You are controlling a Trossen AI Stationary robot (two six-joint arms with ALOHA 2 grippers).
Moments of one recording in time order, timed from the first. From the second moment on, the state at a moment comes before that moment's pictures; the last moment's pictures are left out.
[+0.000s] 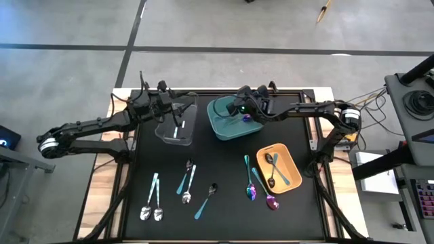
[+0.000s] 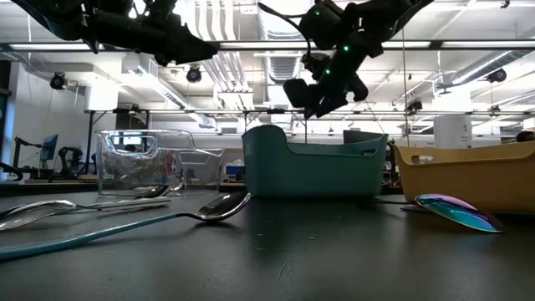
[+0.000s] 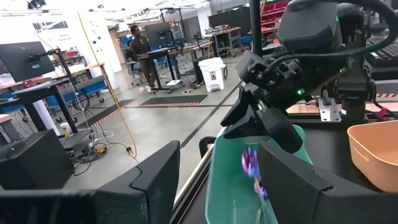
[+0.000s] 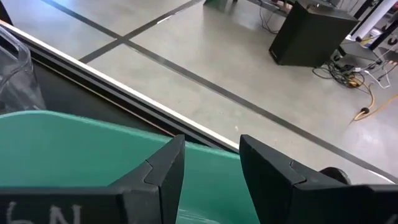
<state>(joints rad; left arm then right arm) 0.48 0.97 0.57 0.40 0.03 0.22 -0.30 1.66 1.17 -0.20 0.76 0.32</state>
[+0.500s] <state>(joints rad) 0.47 0.96 0.57 0.40 0.05 0.13 -0.28 1.65 1.30 -0.21 0.57 0.15</state>
